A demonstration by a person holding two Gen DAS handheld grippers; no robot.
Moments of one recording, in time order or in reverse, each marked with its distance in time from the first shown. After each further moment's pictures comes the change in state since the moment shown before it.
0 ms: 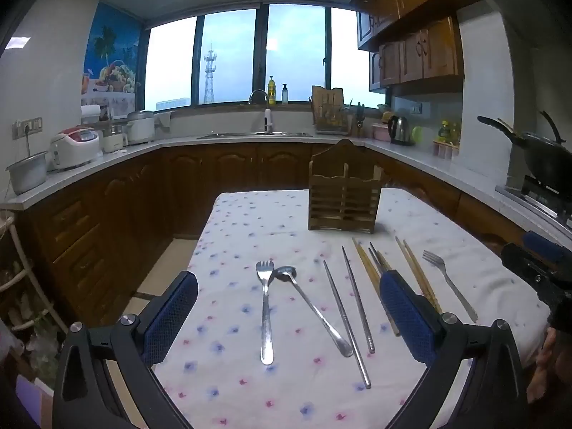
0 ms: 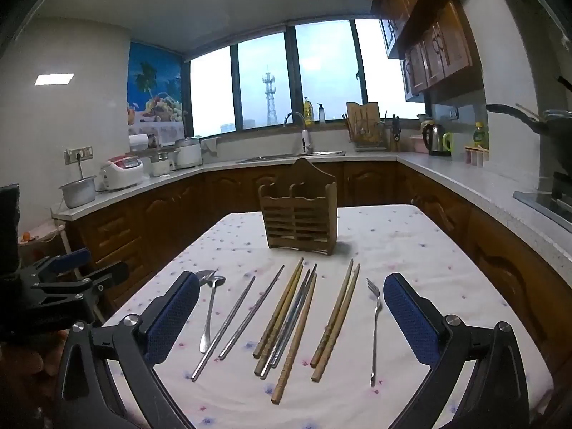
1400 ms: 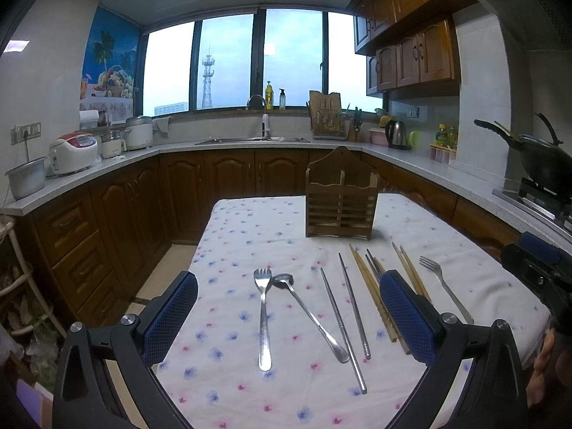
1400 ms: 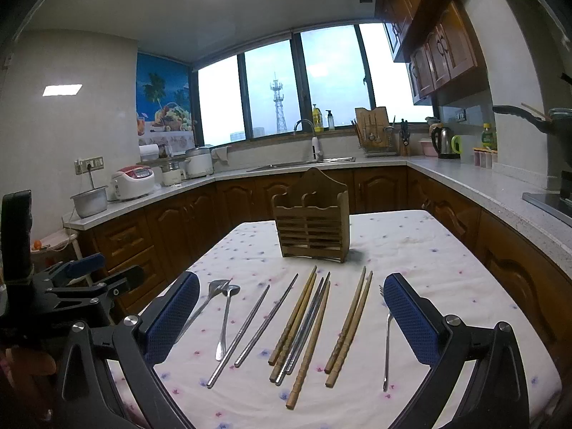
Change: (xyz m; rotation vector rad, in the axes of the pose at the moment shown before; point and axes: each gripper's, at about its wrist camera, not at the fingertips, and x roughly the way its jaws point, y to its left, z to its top) left arm -0.003 0.000 0.003 0.011 -0.006 -0.004; right arm -0.005 0.004 0.005 0.018 -0.029 0.046
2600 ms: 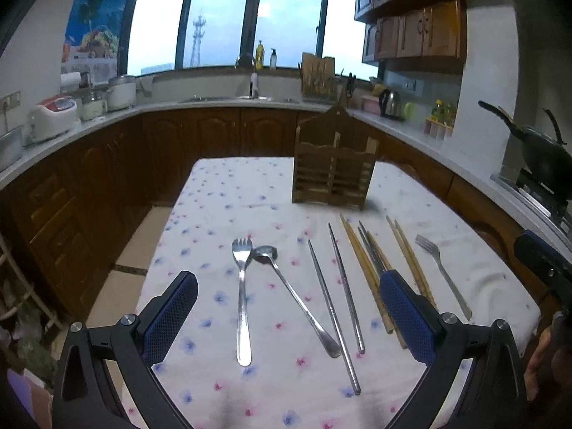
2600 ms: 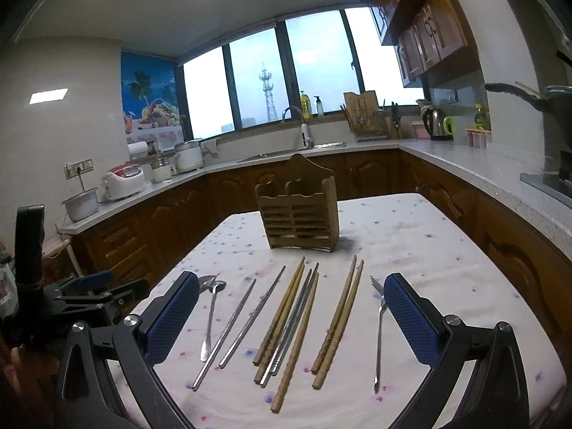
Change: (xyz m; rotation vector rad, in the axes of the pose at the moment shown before) left arm 0.052 0.011 0.016 -0.049 0.184 -0.068; right arm 0.021 -0.022 -0.002 0.052 0.055 -0.018
